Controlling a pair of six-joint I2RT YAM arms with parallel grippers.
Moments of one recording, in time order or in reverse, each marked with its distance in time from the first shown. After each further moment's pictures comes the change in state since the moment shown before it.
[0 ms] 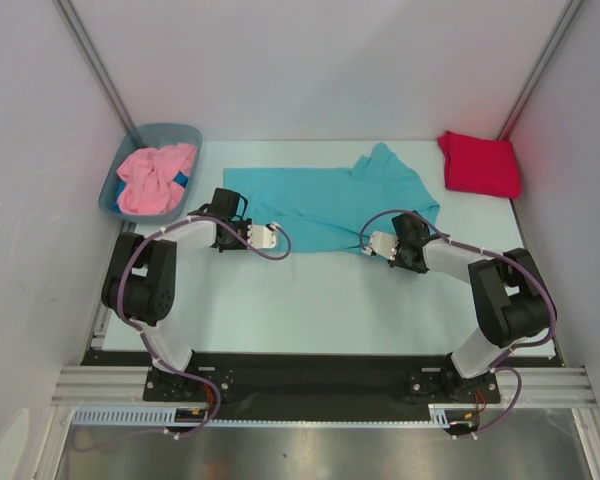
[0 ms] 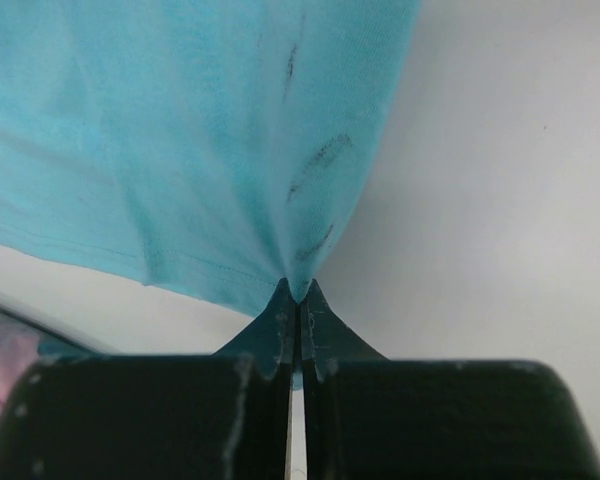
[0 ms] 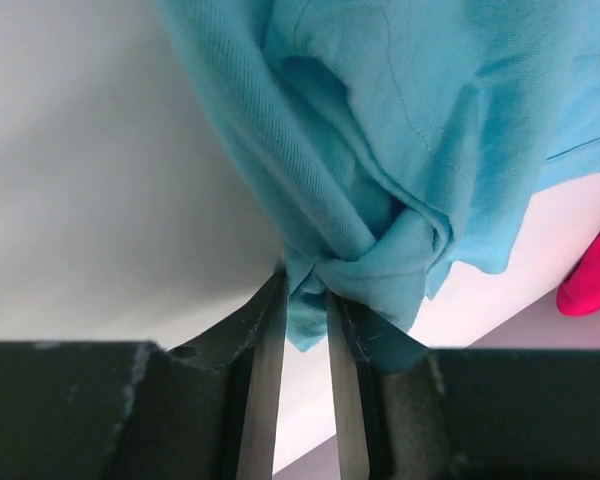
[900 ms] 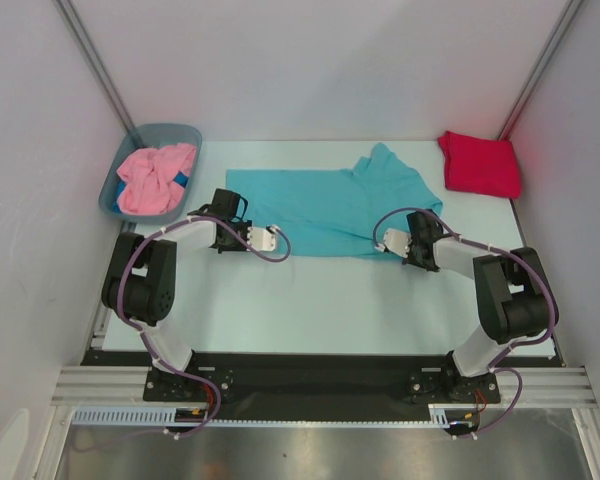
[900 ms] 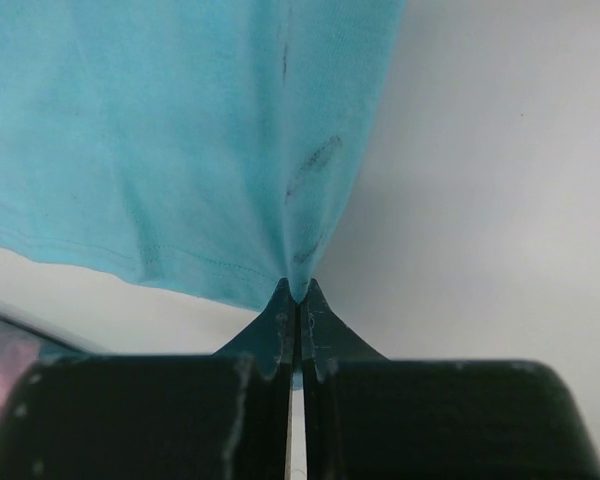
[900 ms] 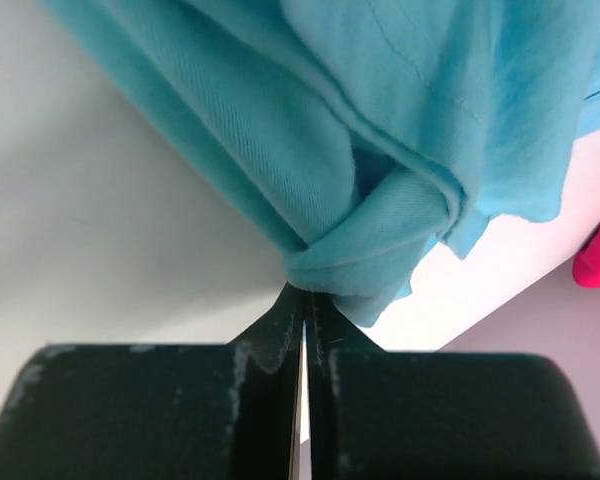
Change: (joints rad) left arm 0.000 0.000 0.000 -0.022 -0.002 0.027; right arm -0.099 0.010 -0.015 0.038 0.023 -0.055
